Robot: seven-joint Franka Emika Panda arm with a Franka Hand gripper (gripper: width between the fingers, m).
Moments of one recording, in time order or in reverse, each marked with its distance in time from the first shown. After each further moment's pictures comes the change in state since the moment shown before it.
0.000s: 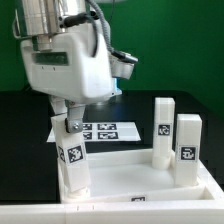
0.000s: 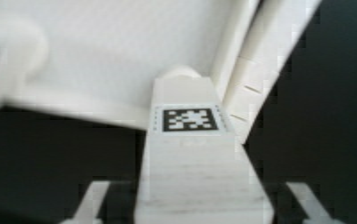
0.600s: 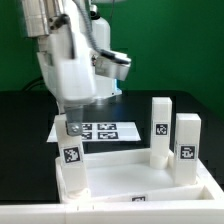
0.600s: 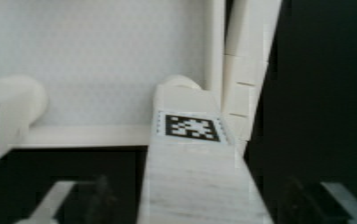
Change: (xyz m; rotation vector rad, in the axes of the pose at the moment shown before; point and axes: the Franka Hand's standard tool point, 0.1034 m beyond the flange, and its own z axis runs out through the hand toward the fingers) arm -0.001 -0.001 0.000 -0.010 0.015 -0.310
